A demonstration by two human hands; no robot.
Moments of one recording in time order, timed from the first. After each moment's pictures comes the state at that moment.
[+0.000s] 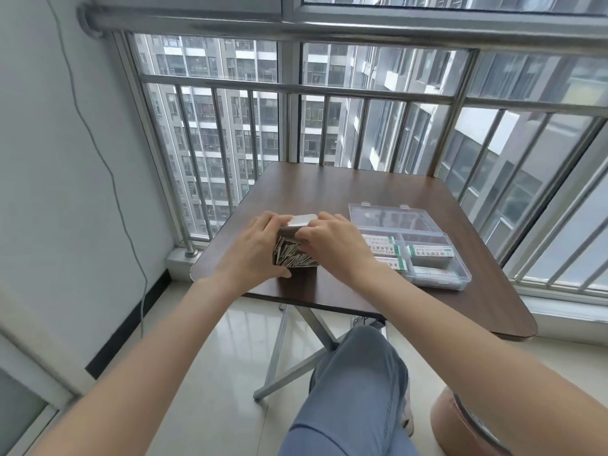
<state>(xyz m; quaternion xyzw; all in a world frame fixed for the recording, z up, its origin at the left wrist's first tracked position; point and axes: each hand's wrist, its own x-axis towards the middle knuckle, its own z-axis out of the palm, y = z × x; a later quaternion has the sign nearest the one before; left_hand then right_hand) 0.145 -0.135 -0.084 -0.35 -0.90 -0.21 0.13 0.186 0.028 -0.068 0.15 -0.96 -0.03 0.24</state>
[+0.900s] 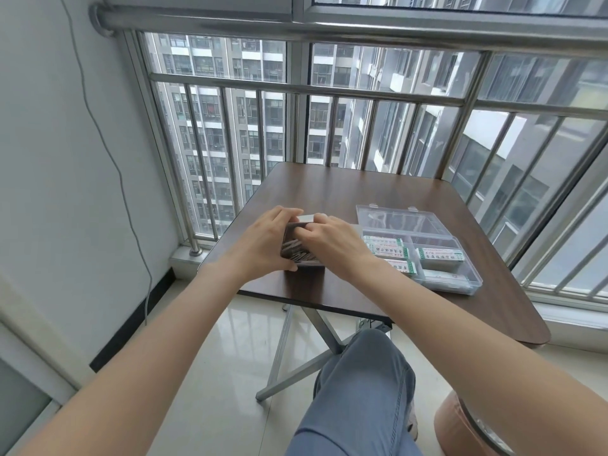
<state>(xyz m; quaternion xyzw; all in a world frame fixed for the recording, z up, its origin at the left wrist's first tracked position) 0.130 -0.137 -0.077 -0.38 -0.89 -0.26 0.08 0.168 0.020 -0.072 0.21 -0.95 -0.13 0.21</state>
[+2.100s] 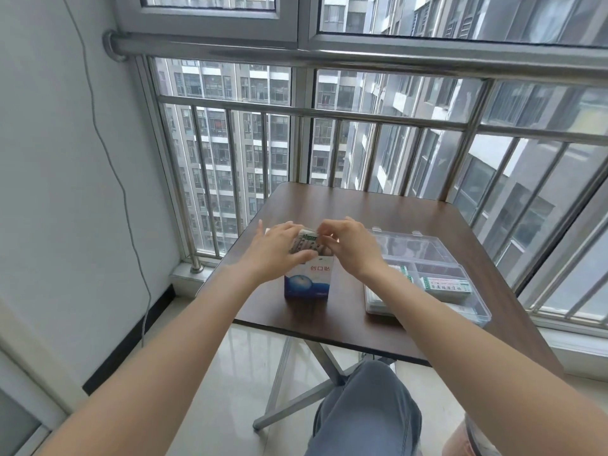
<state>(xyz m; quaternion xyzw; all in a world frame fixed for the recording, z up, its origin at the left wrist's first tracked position) 0.092 -0.108 -0.068 -0.31 -0.93 -0.18 0.05 0.139 0.049 -0.057 0.02 -0.96 0.21 0.19</state>
